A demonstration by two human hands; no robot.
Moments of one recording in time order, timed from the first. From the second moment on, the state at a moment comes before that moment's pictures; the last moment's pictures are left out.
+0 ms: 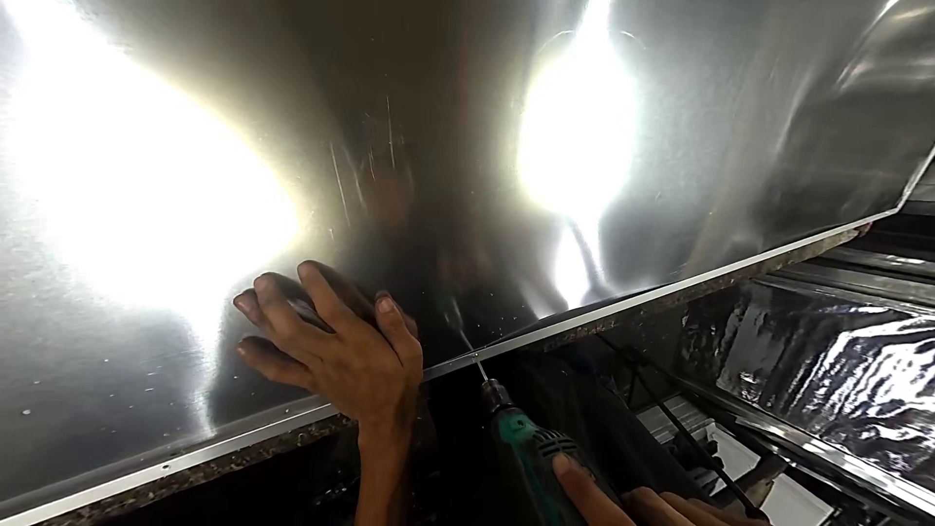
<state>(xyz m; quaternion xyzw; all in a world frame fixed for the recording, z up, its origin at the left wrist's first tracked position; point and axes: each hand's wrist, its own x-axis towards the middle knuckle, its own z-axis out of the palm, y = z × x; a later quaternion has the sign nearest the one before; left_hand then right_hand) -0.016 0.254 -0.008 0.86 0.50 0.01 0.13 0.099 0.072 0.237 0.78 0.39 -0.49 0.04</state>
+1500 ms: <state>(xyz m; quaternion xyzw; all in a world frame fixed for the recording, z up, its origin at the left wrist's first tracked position) -0.017 0.251 -0.010 0.85 0.50 0.00 0.13 0.106 0.062 0.231 0.78 0.42 -0.47 0.04</state>
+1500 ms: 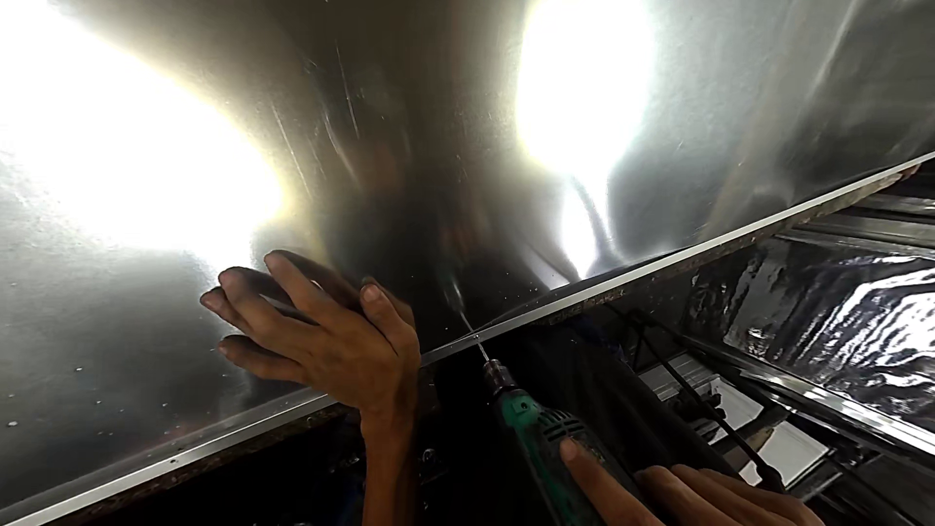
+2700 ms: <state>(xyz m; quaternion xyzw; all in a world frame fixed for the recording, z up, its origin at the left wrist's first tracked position) -0.014 0.251 -0.010 0.86 0.50 -0.02 0.12 0.091 0.057 0.212 0.79 0.41 -0.46 0.03</state>
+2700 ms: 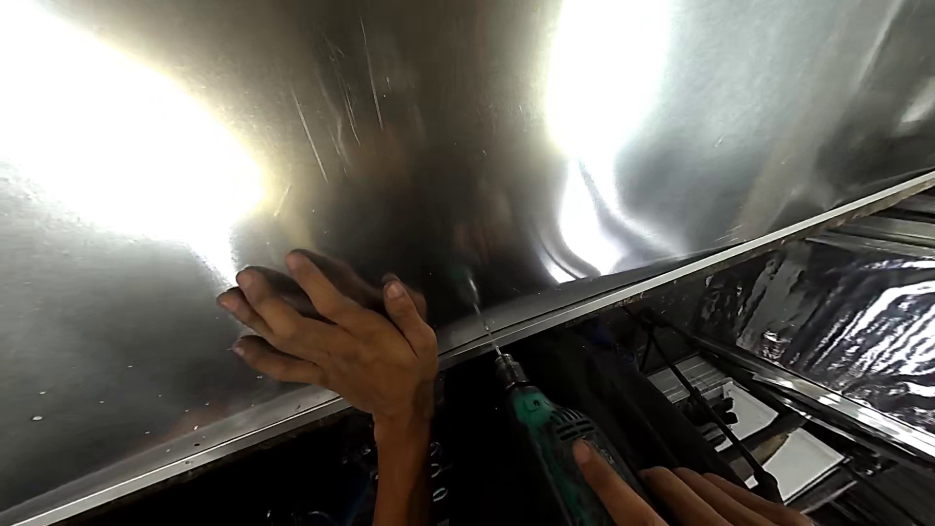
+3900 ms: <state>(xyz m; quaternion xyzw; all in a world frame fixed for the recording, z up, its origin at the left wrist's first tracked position) -0.024 0.245 -0.008 0.86 0.49 -0.03 0.12 0.042 0.027 0.188 0.85 0.39 -0.36 0.00</state>
